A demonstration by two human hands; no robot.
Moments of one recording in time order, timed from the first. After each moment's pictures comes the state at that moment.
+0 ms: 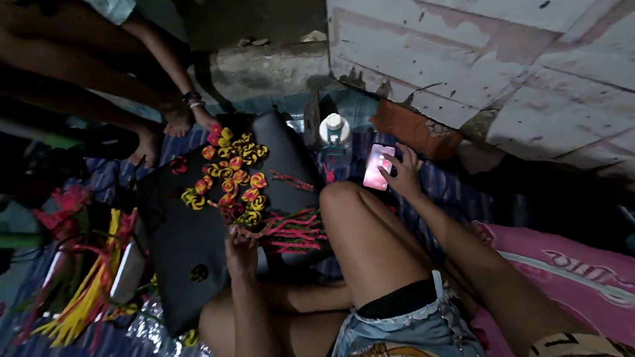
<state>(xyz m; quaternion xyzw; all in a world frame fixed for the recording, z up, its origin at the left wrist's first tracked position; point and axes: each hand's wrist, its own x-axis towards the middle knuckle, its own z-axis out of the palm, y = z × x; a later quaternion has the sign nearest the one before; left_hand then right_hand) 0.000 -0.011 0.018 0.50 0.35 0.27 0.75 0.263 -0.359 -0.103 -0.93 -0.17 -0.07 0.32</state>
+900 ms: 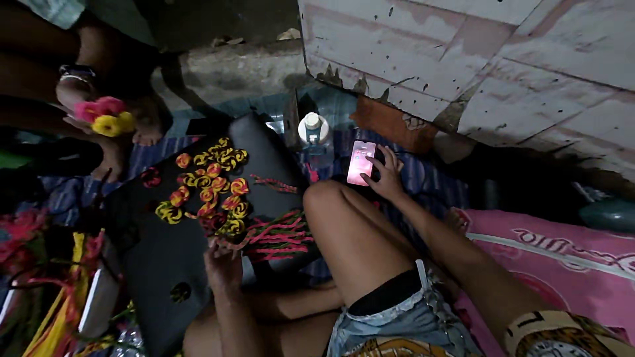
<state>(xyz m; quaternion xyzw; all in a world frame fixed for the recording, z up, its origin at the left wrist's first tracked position) -0.003 -0.004 0.014 0.49 0.32 0.28 0.76 0.240 -0.363 -0.109 -0.92 -0.17 -0.07 0.34</state>
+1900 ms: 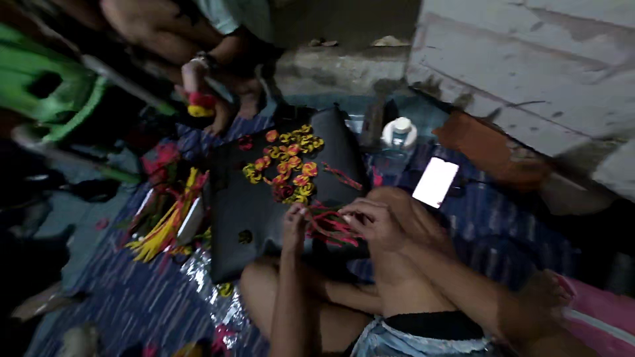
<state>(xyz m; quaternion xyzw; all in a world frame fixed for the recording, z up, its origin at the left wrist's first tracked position) -0.002 -0.018 0.018 0.61 0.22 0.24 0.72 0.125 -0.211 0.042 -0.63 -0.45 0.09 0.62</state>
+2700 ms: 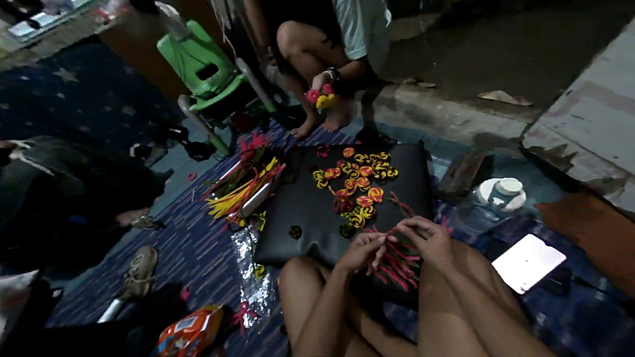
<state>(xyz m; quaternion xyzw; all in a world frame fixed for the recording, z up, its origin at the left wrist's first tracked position) 0.006 -0.031 0.013 0.53 0.11 0.05 0.84 0.156 -0.165 0.030 -0.63 -0.38 0.17 0.66</state>
